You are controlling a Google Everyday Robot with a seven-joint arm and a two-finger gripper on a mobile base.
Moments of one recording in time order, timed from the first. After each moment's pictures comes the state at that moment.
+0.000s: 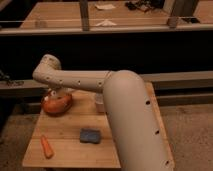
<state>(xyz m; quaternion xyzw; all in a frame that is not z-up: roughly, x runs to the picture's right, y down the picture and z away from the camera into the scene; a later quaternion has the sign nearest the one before) -0.251 -0.012 0.843 -0.15 -0.06 -0.16 0.97</state>
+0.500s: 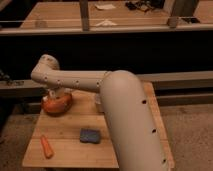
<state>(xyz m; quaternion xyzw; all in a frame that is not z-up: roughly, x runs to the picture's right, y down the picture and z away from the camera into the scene) -0.259 -0.013 0.845 -0.15 -0.06 -0.16 0.97</state>
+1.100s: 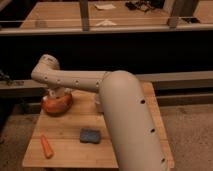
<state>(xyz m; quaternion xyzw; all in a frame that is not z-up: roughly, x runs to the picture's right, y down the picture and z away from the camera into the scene) -0.261 -0.014 0.848 -0.14 -0.06 -0.16 0.97</state>
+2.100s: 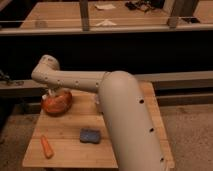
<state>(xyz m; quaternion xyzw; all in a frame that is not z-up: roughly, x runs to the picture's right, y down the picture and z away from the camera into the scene) -0.264 -0.014 0.853 -0.14 -0.07 -0.17 0.97</state>
